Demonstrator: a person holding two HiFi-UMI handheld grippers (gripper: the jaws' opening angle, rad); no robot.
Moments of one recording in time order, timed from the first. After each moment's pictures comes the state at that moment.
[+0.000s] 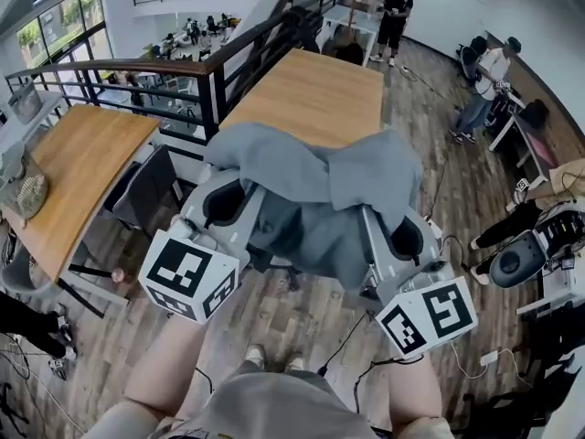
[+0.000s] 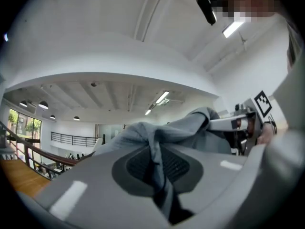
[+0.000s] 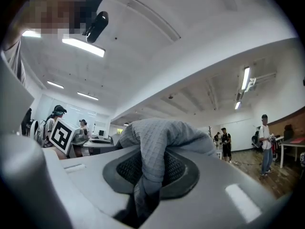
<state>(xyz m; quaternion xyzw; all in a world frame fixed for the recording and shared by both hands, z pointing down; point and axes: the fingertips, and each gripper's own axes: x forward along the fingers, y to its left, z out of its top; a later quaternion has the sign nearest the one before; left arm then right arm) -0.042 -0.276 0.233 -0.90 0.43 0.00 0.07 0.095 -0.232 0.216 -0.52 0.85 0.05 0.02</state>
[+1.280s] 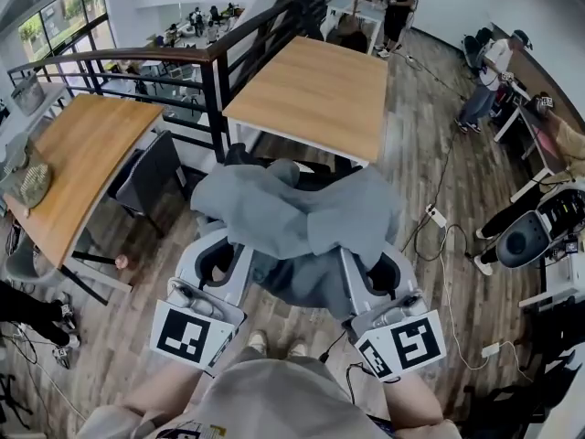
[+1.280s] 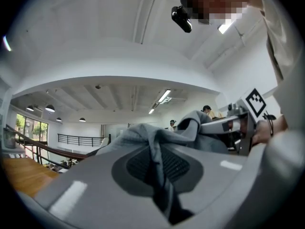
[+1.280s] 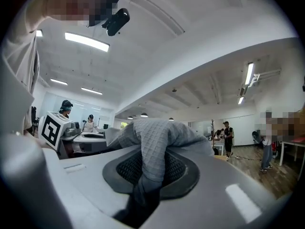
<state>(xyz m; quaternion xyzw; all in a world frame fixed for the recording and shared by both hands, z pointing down) -0.058 -0.187 0.285 -0.88 0.46 0.00 0.08 0.079 -0.174 0.279 -0.51 0.86 0.03 -0.02</state>
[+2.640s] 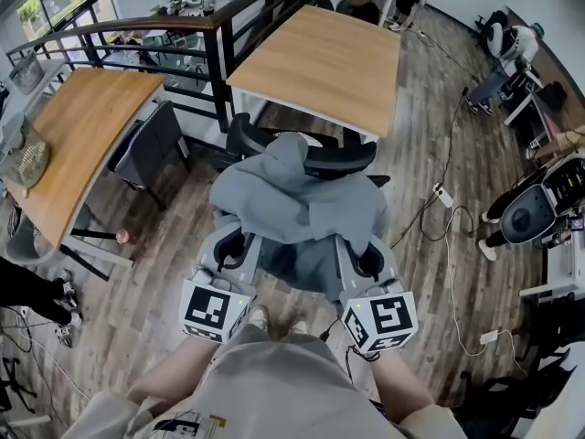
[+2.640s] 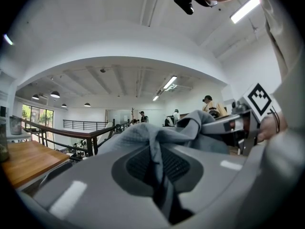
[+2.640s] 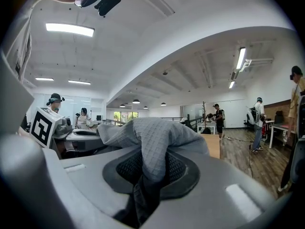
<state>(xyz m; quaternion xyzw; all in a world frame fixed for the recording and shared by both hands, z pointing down) -0.057 -0.225 0.407 -0.88 0.48 -0.06 0.01 0.087 -0.217 0.402 -0.54 0.84 -0.05 -0.07</state>
